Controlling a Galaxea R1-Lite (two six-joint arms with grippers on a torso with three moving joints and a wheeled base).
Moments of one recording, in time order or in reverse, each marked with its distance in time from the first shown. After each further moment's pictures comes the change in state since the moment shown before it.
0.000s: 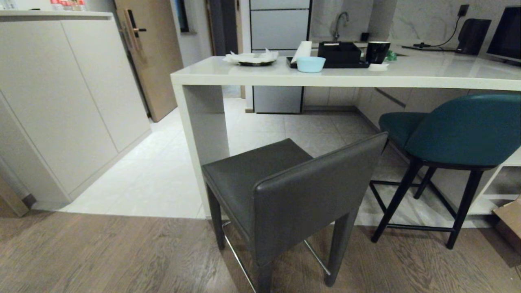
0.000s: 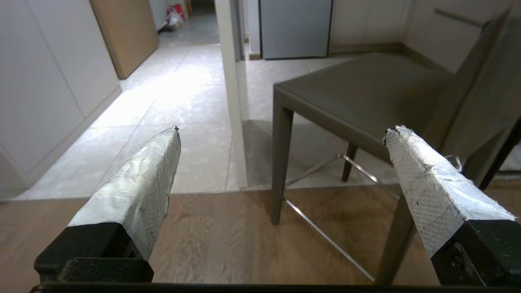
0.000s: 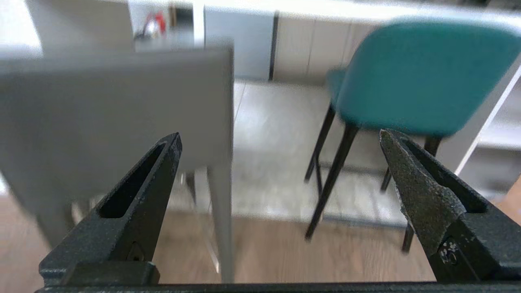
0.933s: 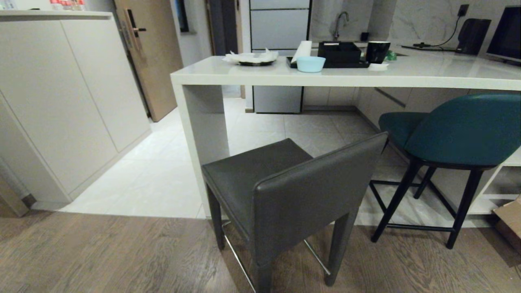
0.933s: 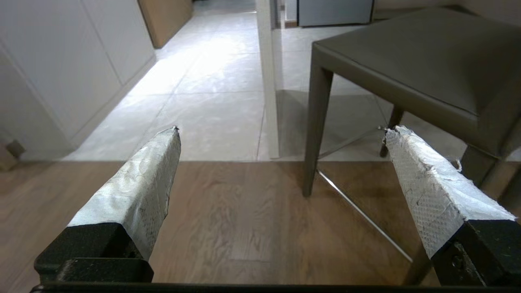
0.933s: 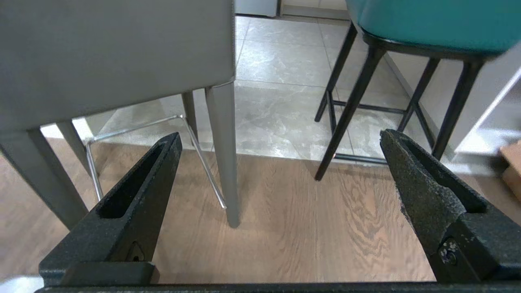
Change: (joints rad) left arm 0.001 -0.022 0.145 -0.028 0.112 0.051; right arm 0.000 -0.107 0.406 -0.120 0.004 0.017
